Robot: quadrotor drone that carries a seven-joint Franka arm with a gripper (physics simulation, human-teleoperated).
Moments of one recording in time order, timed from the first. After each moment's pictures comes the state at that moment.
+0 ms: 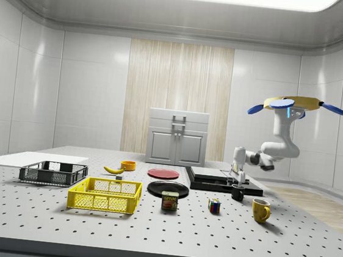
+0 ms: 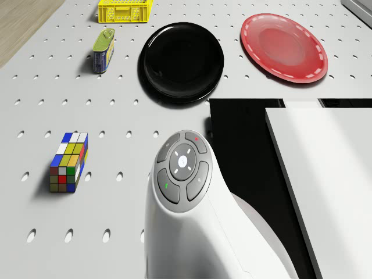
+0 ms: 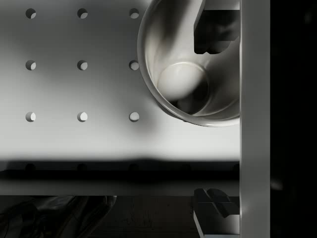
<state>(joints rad) -1.09 -1.27 1.18 -2.86 -2.02 1.38 1.61</state>
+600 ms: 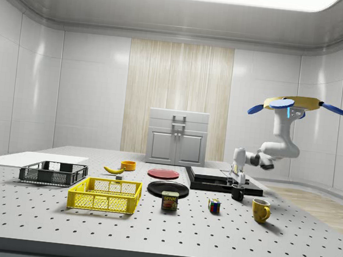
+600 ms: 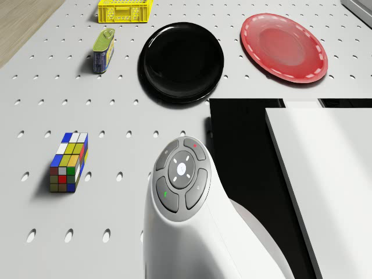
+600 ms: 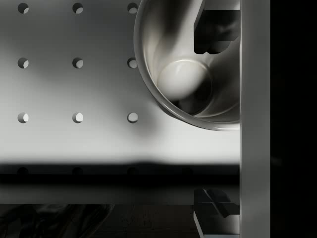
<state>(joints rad) -1.11 -1.30 1.16 -2.85 -2.03 1.43 1.62</state>
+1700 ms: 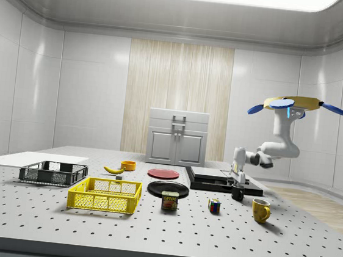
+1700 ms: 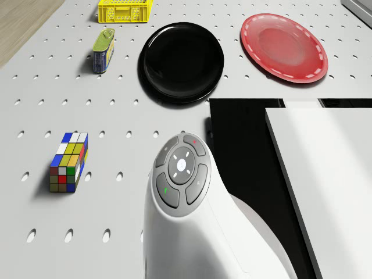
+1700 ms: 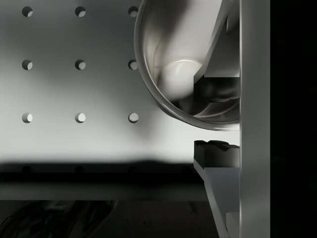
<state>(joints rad) -1.13 -1.34 1.21 -2.86 -1.98 1.45 1.64</state>
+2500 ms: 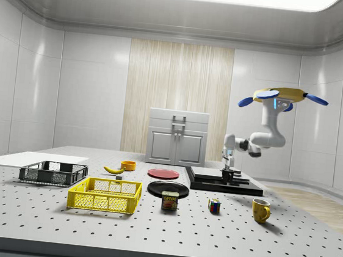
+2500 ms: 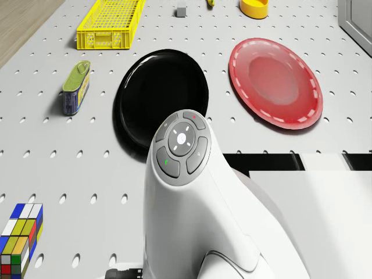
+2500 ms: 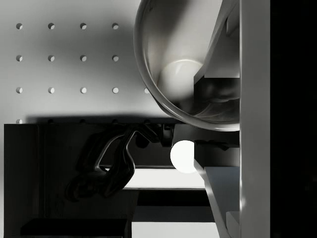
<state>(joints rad) -1.14 -1.37 1.31 -2.87 -1.87 1.44 1.67</state>
